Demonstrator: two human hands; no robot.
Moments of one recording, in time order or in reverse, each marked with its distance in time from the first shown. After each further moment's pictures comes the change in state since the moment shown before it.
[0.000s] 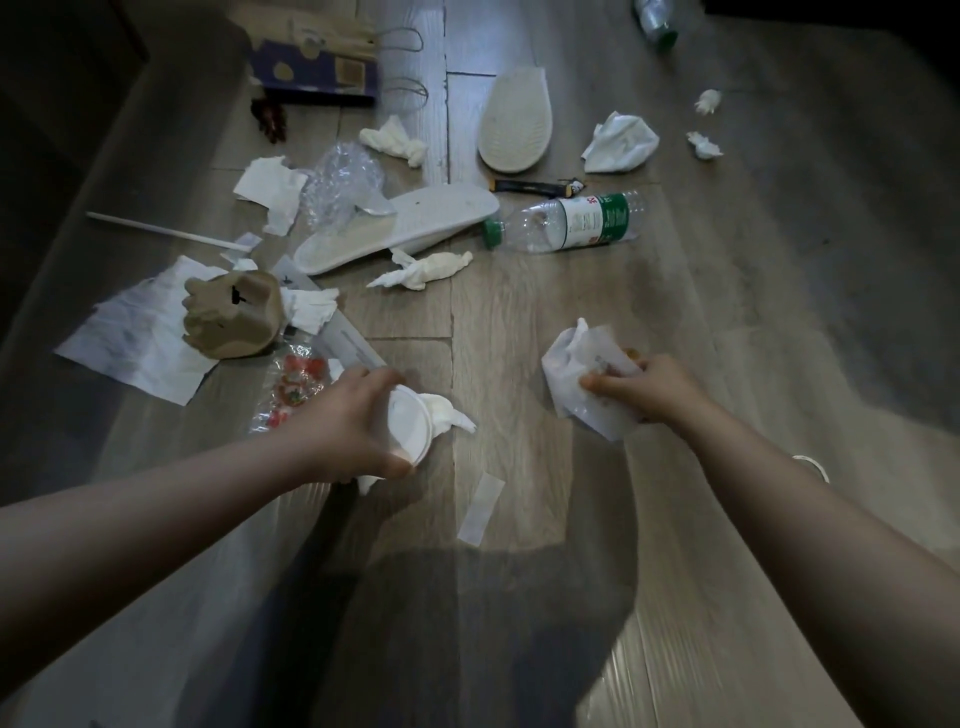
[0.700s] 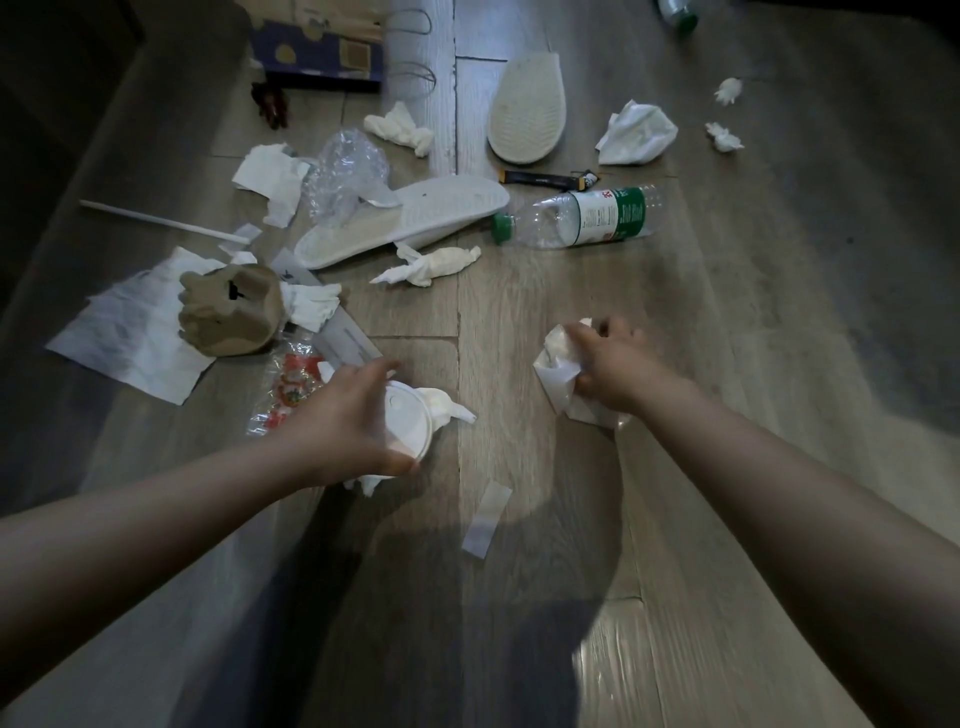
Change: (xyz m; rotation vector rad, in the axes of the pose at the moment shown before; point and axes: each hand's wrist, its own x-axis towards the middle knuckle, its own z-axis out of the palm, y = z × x) left_hand 0.002 0.000 -0.001 -0.090 0.036 -0.032; right_hand 0.042 -0.029 0.030 -0.648 0.007 -0.310
